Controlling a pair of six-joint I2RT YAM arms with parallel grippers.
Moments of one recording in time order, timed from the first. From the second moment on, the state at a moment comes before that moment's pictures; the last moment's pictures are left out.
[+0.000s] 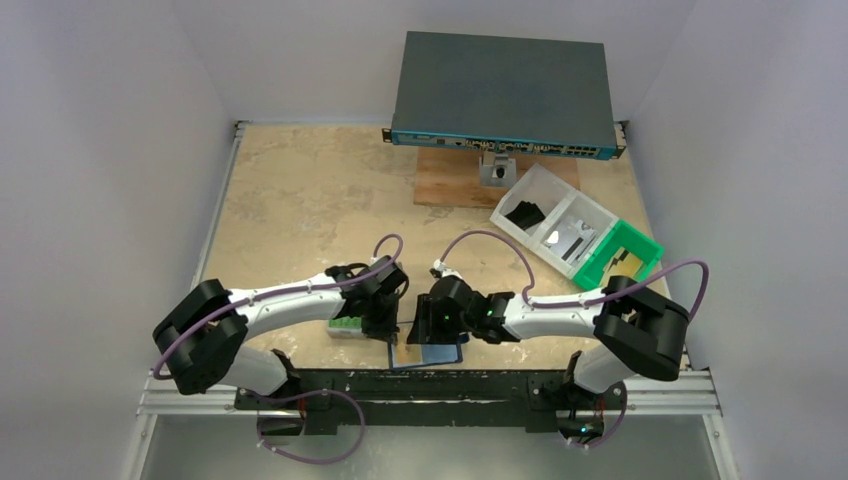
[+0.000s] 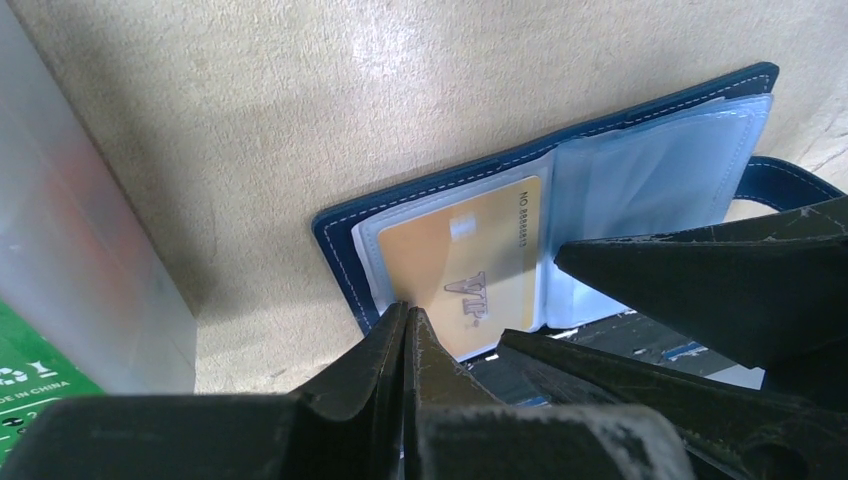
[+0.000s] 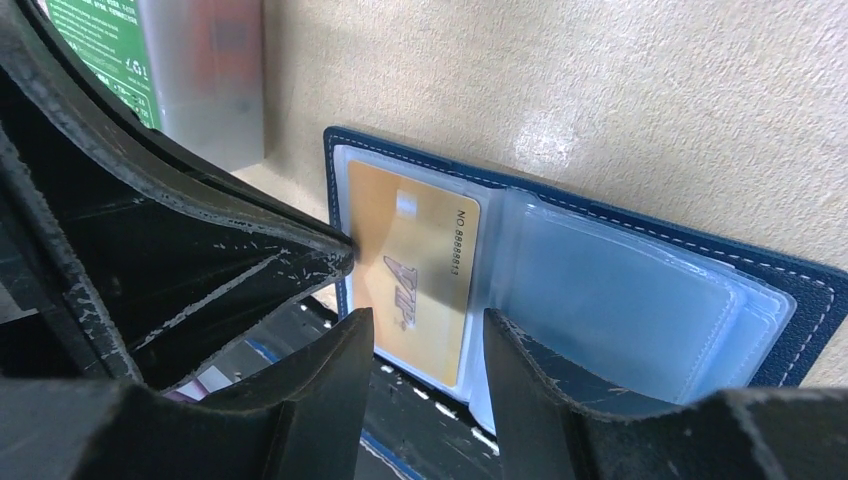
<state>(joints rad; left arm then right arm) -0.90 1.39 0.70 -0.56 0.12 -0.88 1.12 1.50 0.63 0.01 -0.05 1.07</state>
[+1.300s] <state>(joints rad) -0.93 1.45 0.72 -0.56 0.13 -0.91 1.07 1.53 0.54 0.23 -0.15 1.10</state>
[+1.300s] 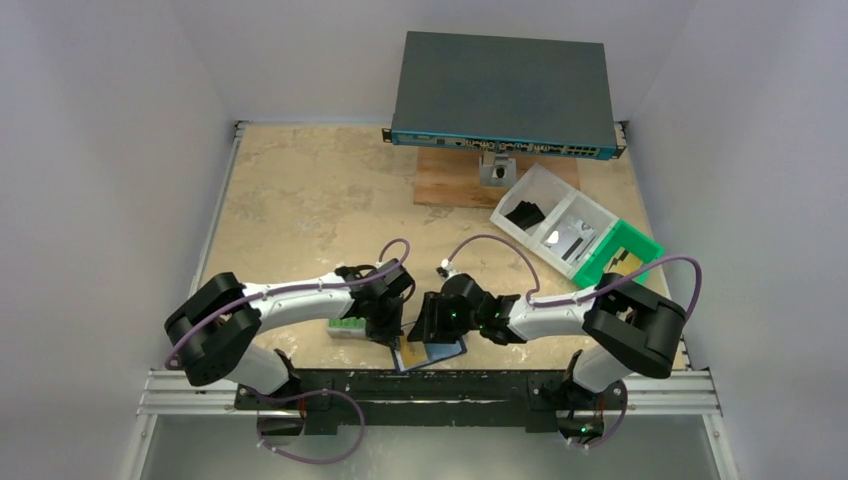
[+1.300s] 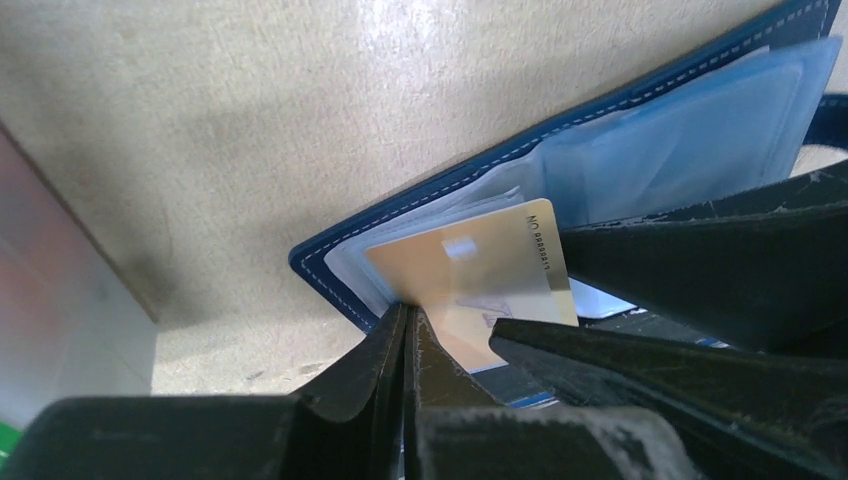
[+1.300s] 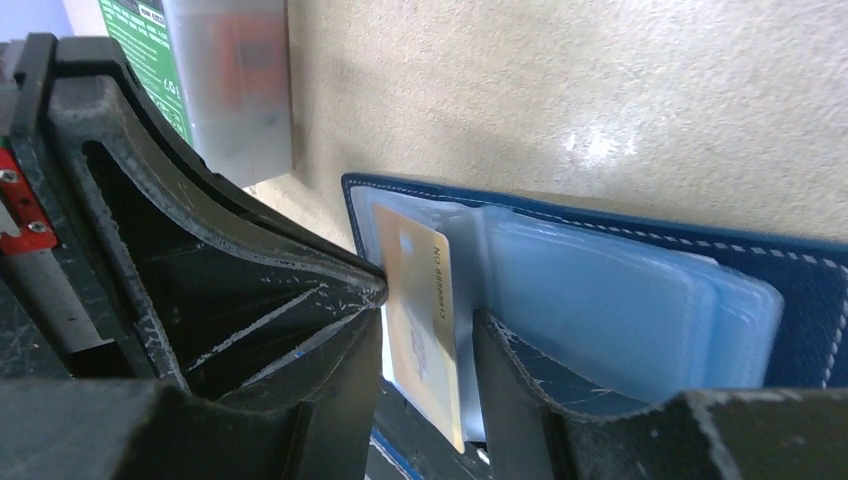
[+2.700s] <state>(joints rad) -0.94 1.54 0.75 -0.48 0.22 -0.98 0.96 1.34 0.29 0.44 -0.22 1.13</state>
